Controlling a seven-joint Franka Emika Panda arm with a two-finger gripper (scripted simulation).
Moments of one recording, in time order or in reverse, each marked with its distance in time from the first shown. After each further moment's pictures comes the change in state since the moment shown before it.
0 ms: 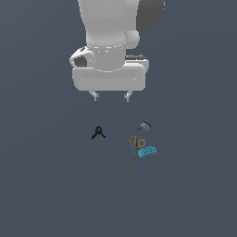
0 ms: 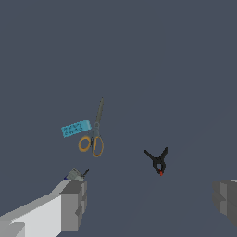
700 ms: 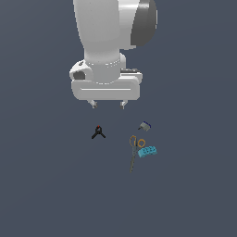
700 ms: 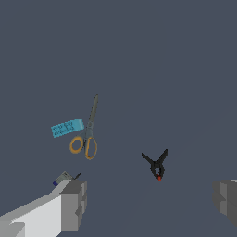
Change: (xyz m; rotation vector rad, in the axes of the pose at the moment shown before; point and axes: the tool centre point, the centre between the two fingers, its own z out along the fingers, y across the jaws) arm 0.000 0.013 0.033 -0.005 -0.006 -0.016
